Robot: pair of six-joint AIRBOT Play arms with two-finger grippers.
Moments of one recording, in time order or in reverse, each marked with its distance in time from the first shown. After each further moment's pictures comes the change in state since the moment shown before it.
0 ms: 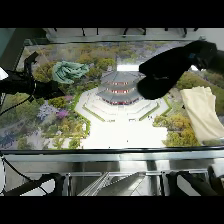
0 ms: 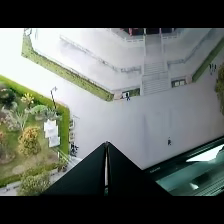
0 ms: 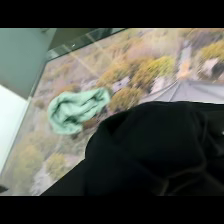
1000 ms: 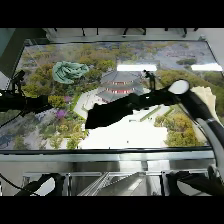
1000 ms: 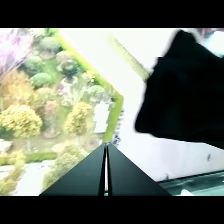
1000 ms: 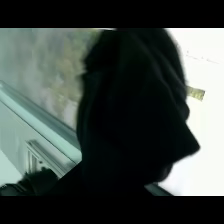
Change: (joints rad) left arm 0.147 0.146 -0.262 0.086 0.096 0.000; right arm 0.483 -0.122 -0.331 -0.029 0.044 0.151
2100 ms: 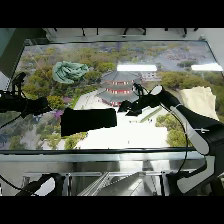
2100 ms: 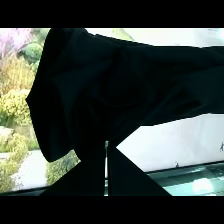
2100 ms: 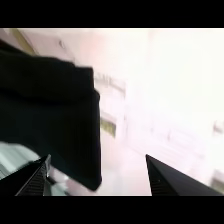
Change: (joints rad) left arm 0.002 0.021 0.000 0.057 -0.055 0.002; right arm 0.012 -0.547 0.102 0.035 -0.042 -0.194
